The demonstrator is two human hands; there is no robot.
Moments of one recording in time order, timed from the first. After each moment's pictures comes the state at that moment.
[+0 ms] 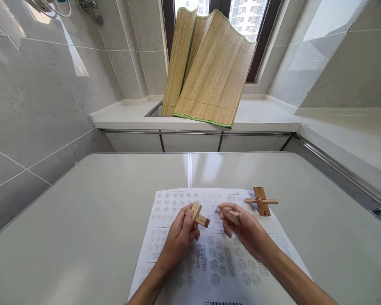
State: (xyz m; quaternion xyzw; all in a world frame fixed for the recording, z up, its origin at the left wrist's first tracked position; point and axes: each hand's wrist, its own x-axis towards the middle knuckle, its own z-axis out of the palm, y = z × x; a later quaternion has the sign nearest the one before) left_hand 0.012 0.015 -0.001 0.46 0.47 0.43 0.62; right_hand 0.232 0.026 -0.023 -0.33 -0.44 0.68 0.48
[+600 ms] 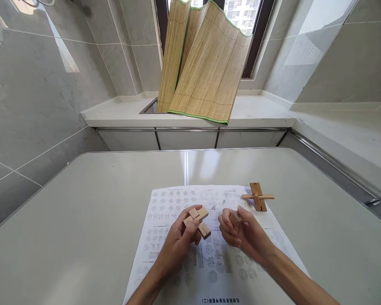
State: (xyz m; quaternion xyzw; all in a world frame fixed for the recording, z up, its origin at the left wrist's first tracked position) left_hand 0.012 0.009 -0.001 0.50 0.45 0.38 0.64; right_hand 0.231 0.022 -0.023 -0.27 -0.36 0.78 0.43
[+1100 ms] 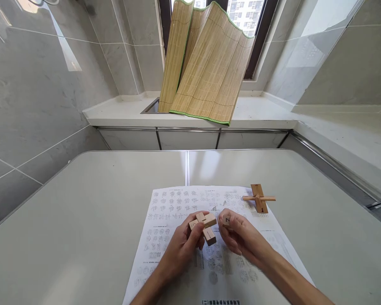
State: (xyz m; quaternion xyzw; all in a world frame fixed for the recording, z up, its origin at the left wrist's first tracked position) left_hand 0.015 0.006 -0.004 0.53 0.42 0.36 0.64; right_hand 0.224 0.017 -0.030 -0.31 -0.38 0.76 0.42
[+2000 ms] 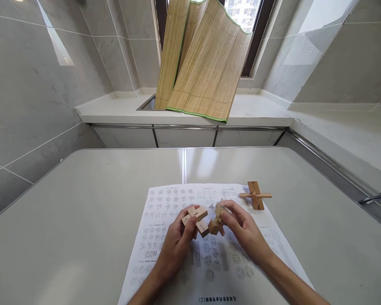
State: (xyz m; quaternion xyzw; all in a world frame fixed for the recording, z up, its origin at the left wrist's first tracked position) left_hand 0.016 0.005 -0.013 0.54 0.47 0.40 0.57; right_hand 0.223 0.014 -0.011 -0.42 -0.51 0.58 0.48
